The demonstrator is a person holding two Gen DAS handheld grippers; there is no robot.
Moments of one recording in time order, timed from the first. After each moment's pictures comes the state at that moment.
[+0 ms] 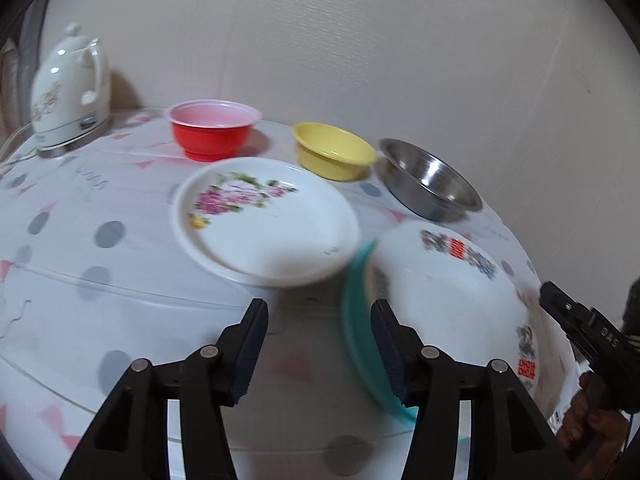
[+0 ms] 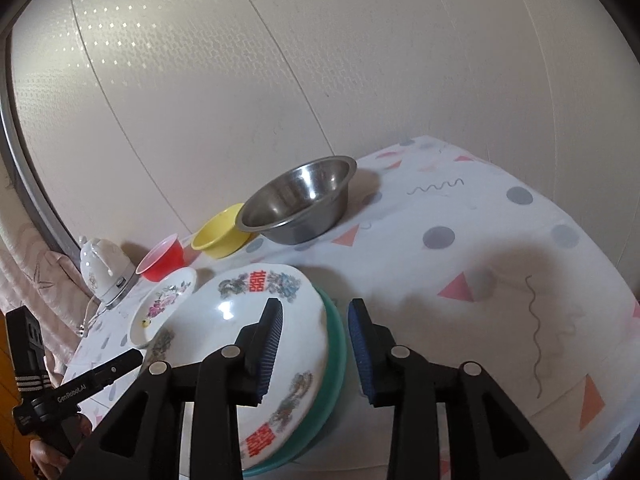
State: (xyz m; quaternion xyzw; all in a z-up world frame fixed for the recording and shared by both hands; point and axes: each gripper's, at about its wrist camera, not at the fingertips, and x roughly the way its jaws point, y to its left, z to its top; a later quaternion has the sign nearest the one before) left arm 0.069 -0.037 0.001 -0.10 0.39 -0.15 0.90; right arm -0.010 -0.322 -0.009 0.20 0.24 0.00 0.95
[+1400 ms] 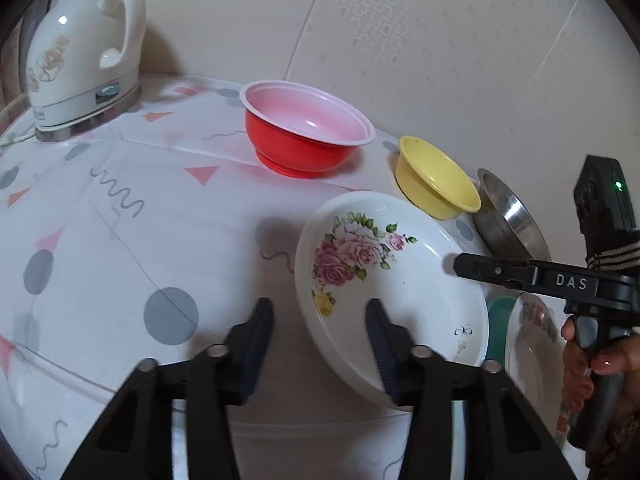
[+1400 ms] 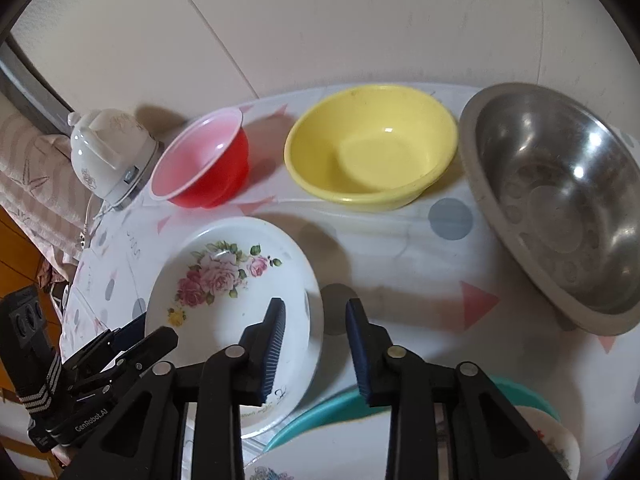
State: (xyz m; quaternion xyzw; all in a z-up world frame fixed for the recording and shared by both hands) left arm 0.172 0.037 -0.024 -0.14 0.45 -0.12 0.88; right arm 0.221 -0.175 -0.012 0.09 0.50 0.14 0.85
